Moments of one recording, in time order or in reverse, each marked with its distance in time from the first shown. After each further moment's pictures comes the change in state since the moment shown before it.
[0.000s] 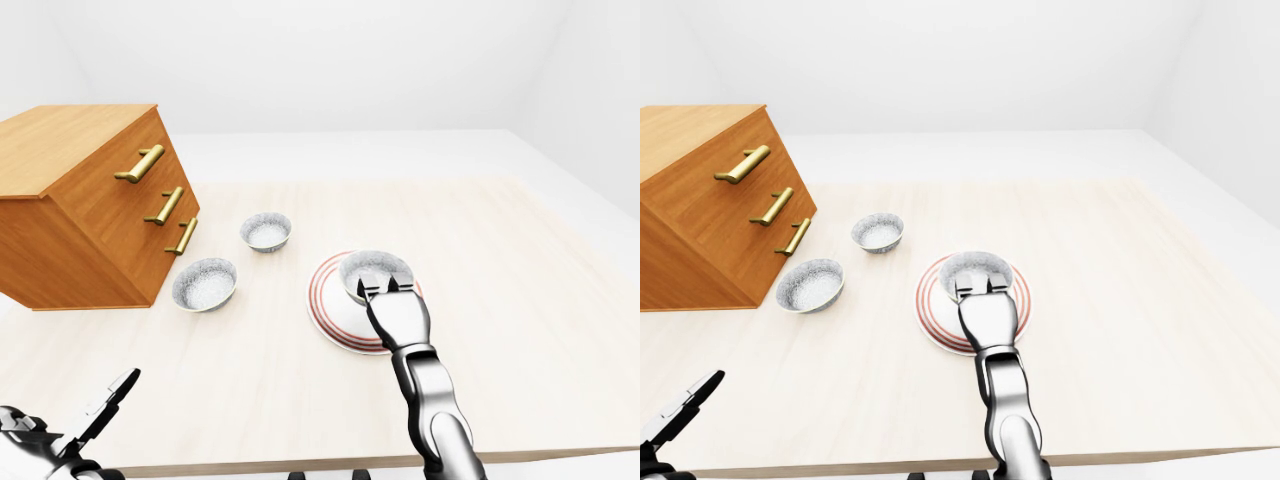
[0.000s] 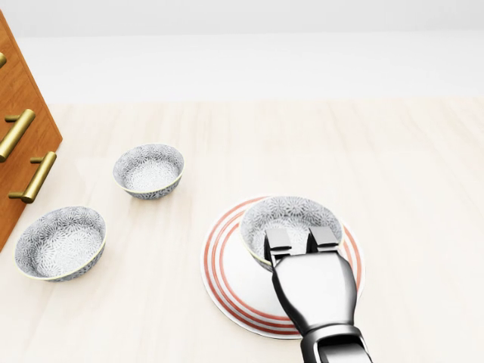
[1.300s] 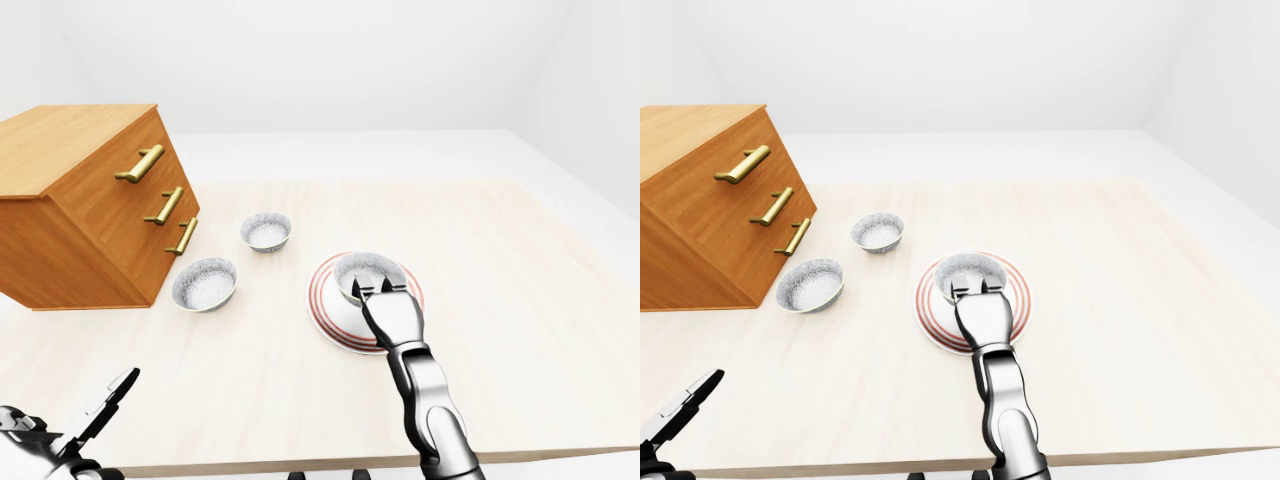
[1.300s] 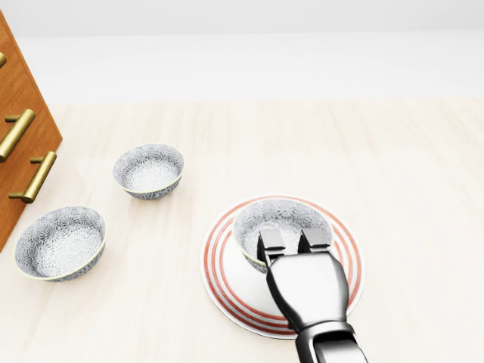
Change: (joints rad) left arm -0.004 0.001 0.002 -0.002 -0.004 0.006 0.004; right arm -0.032 -0.004 0.000 0.073 0.077 0.000 -0.035
